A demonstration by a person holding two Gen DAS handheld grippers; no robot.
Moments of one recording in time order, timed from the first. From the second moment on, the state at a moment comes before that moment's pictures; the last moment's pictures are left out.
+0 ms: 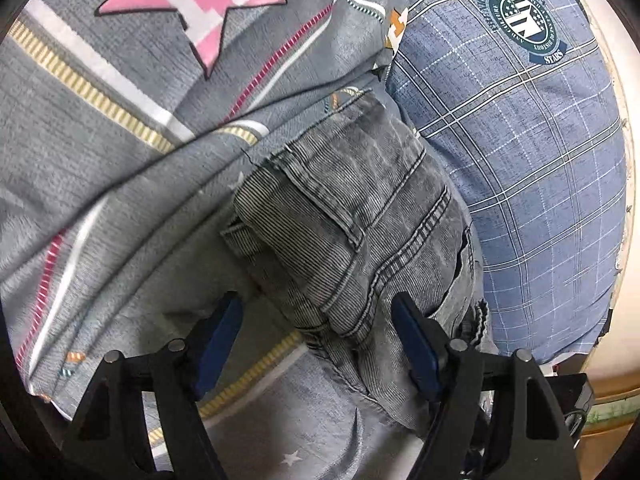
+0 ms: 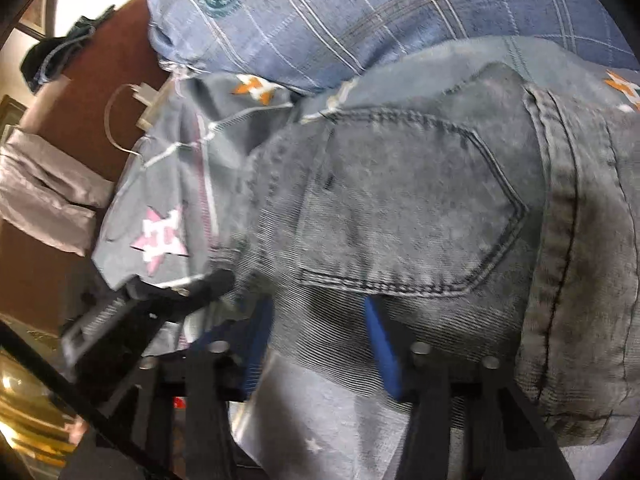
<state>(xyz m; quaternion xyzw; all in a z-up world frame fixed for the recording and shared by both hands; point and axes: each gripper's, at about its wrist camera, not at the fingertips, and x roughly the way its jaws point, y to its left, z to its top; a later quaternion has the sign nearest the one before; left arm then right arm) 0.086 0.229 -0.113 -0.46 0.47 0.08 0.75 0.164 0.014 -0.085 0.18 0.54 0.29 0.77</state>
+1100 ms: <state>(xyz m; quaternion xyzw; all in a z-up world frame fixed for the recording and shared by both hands) 0.107 0.177 -0.037 -0.28 0.37 0.13 0.88 0.161 -0.053 -0.061 0.25 0.51 0.31 0.76</state>
